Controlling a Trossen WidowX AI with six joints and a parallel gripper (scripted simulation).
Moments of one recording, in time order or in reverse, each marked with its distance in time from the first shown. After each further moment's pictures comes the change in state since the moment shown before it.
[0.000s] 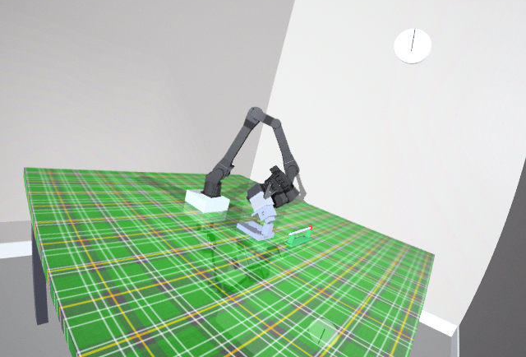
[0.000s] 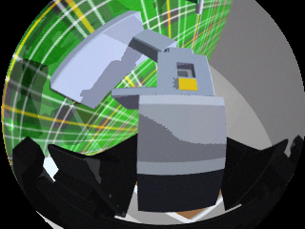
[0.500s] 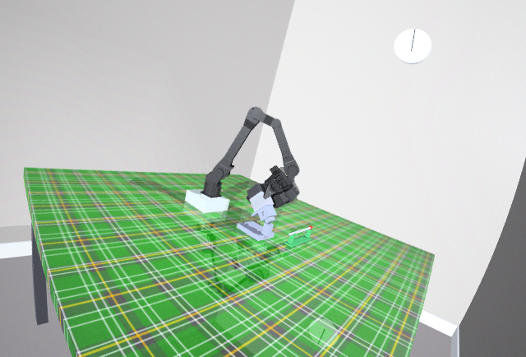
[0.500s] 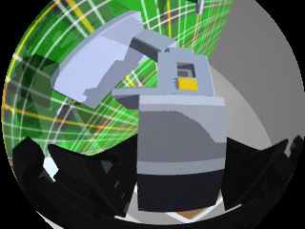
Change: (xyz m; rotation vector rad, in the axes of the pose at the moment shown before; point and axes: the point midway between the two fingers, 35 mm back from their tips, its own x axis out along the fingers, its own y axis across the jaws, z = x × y) arm 0.000 0.000 0.000 -0.001 0.000 0.001
